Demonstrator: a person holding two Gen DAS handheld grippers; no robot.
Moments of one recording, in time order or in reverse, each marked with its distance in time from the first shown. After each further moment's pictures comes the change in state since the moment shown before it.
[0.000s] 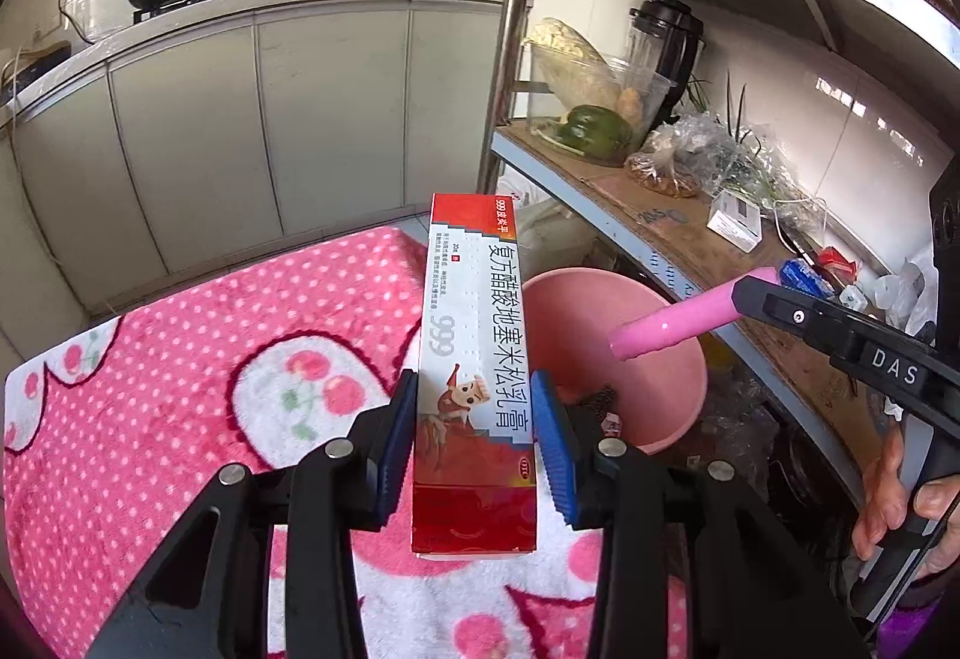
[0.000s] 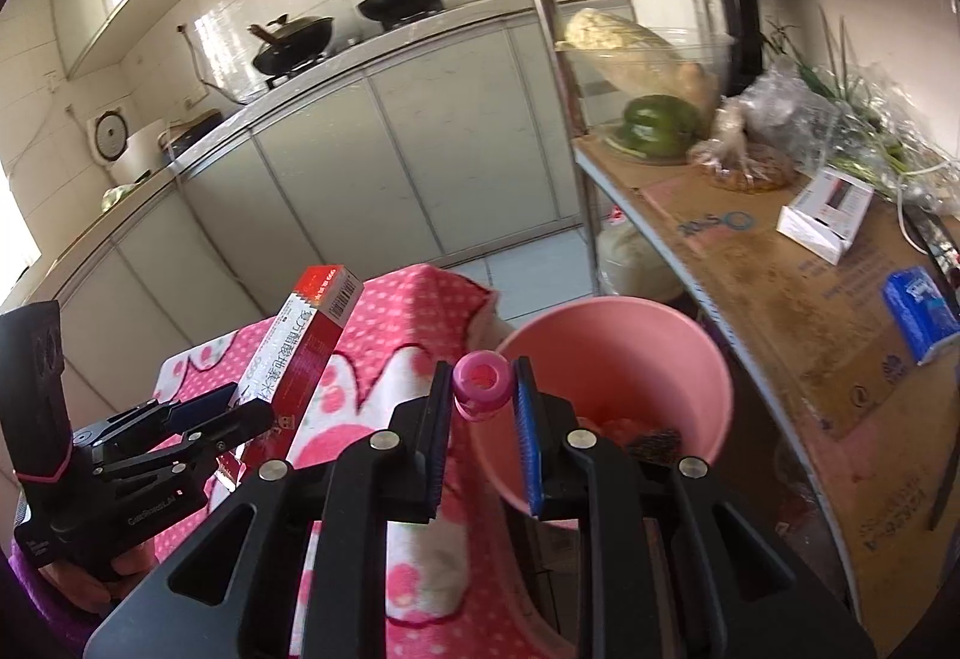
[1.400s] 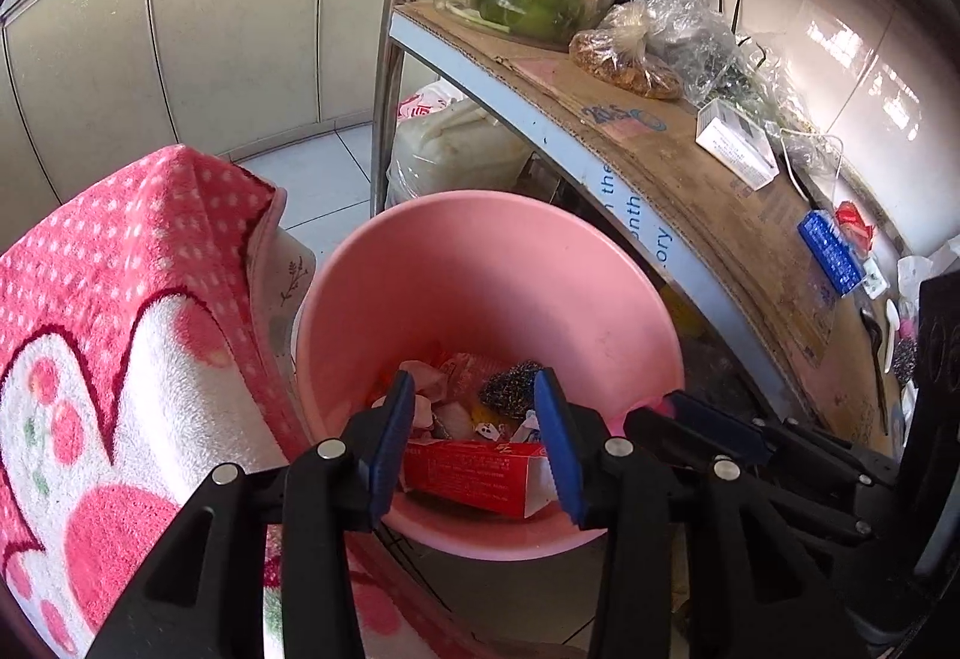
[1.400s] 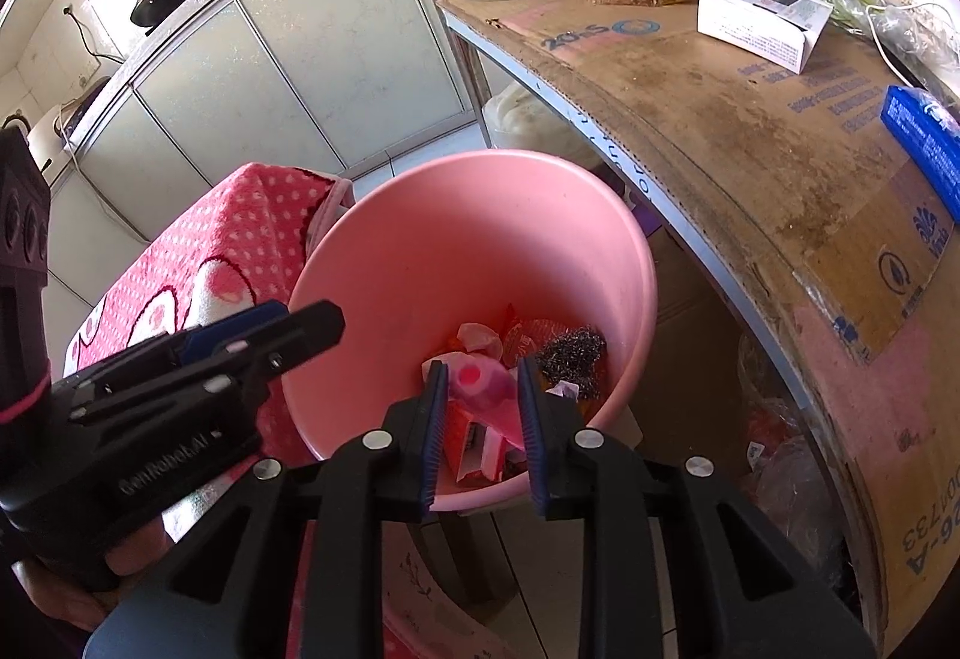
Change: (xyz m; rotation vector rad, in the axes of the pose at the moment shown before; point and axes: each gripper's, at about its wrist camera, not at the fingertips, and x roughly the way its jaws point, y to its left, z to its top) left arm 0.159 -0.079 0.013 -0.022 0.209 -0.127; right arm 0.093 -0.088 -0.042 0.130 0.234 -0.138
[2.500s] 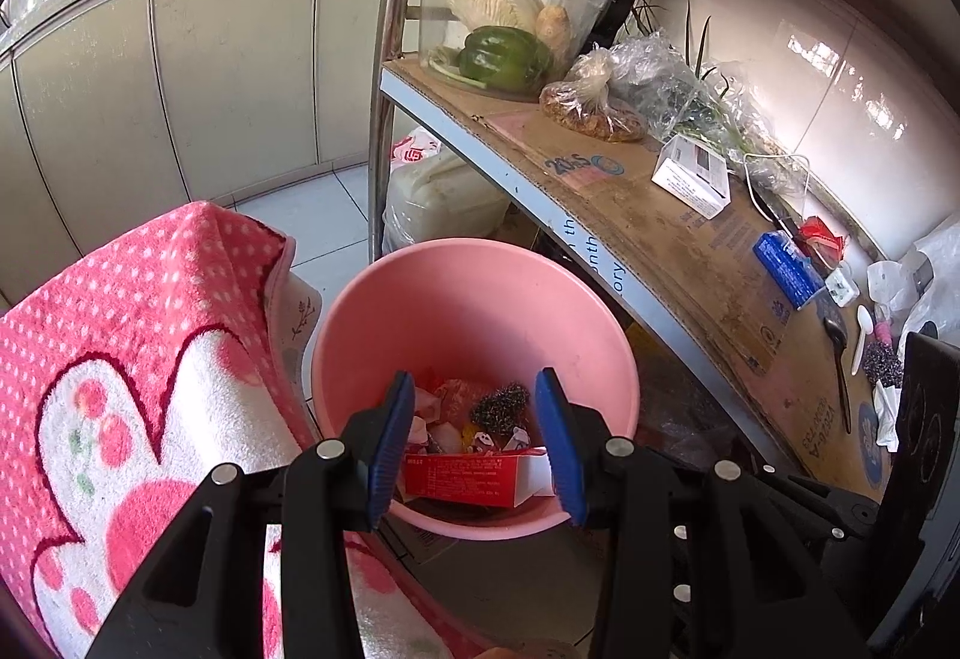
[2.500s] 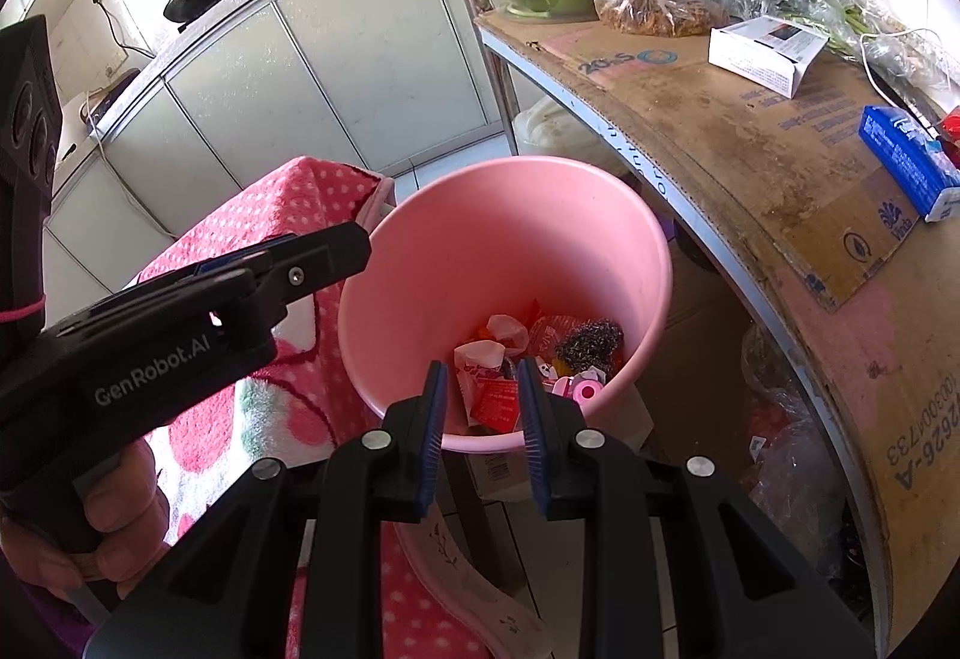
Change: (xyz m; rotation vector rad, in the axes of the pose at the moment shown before) left arm -0.044 -0.012 0.001 0.039 -0.079 0.011; right arm -0.035 0.022 -0.022 -0.040 -0.039 0.024
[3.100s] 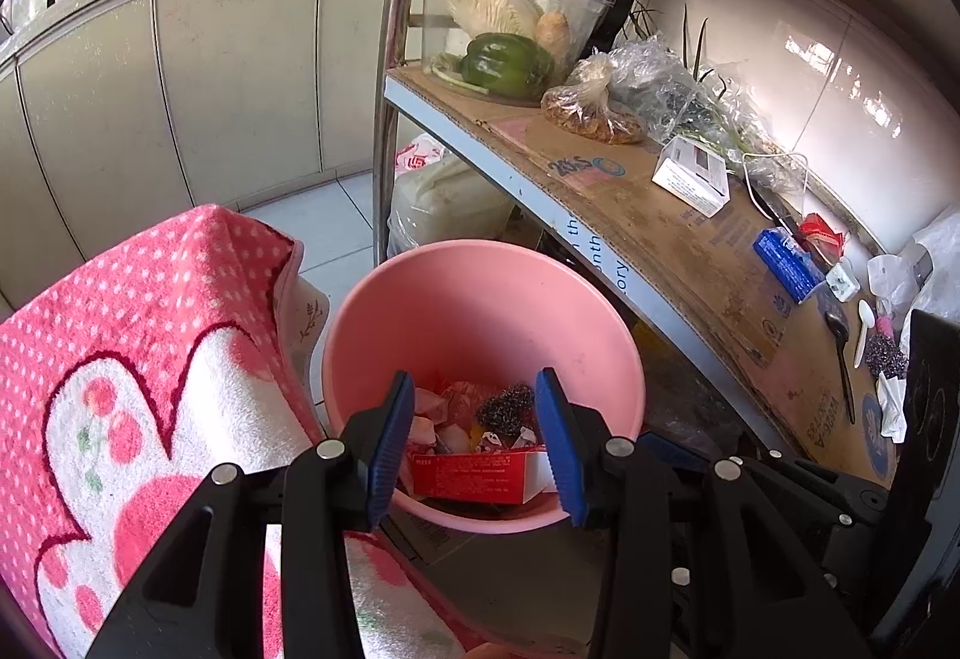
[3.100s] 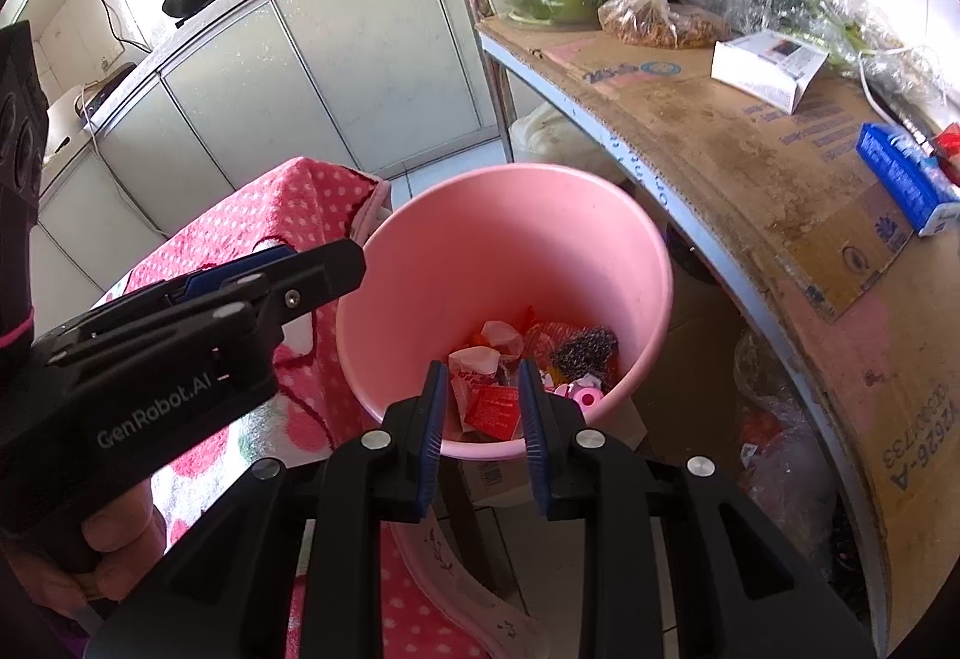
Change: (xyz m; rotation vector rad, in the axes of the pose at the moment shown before) left arm -0.007 0.001 -0.007 0.021 -0.030 0.012; right arm -0.001 0.010 0.000 -0.024 -0.023 -0.040
